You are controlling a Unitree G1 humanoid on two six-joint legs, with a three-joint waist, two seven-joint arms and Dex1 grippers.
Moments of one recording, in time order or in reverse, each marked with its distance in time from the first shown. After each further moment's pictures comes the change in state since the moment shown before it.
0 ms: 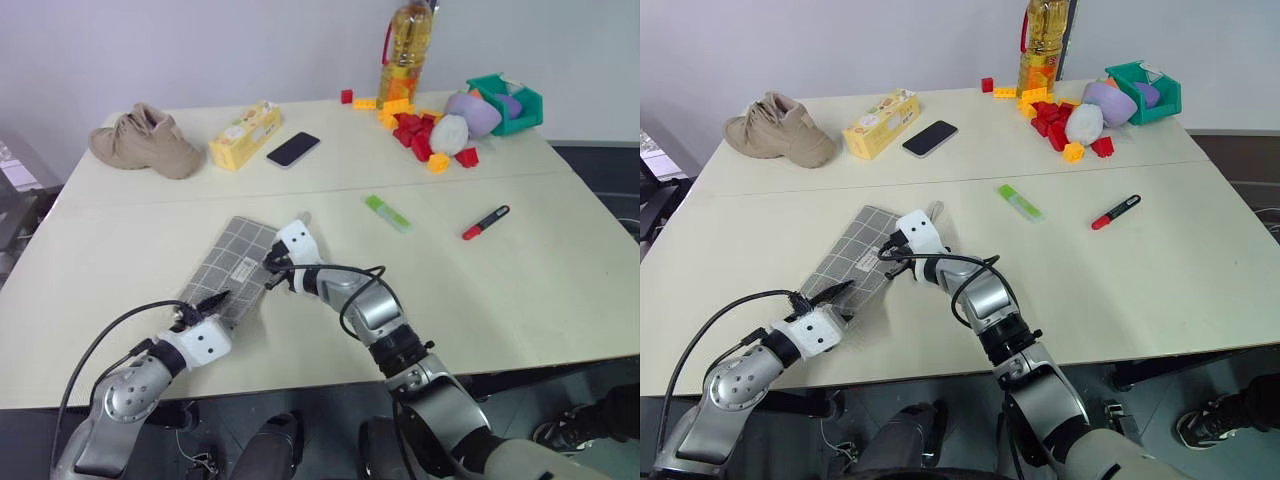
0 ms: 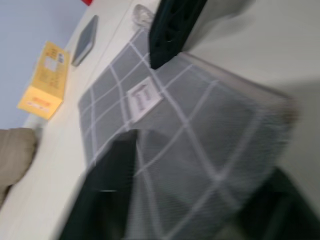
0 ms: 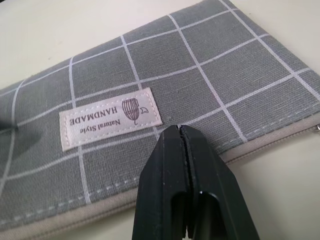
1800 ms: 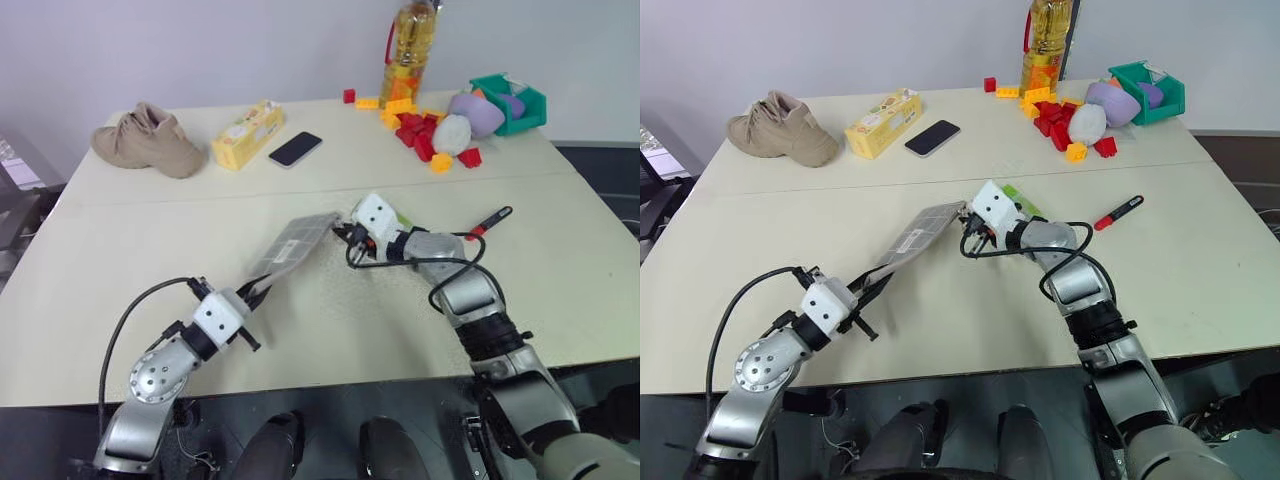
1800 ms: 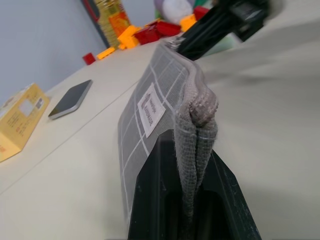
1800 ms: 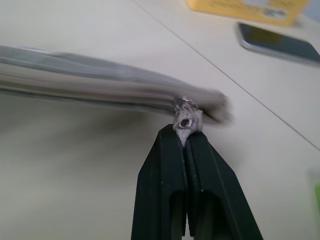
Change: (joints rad) left arm -0.112 -0.157 -0.088 -0.086 -0.294 0.107 -0.077; right arm 0.042 -0.480 -0.025 -0.251 -0.083 -0.217 0.310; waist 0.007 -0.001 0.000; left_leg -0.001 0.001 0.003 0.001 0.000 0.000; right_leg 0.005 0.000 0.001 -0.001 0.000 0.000
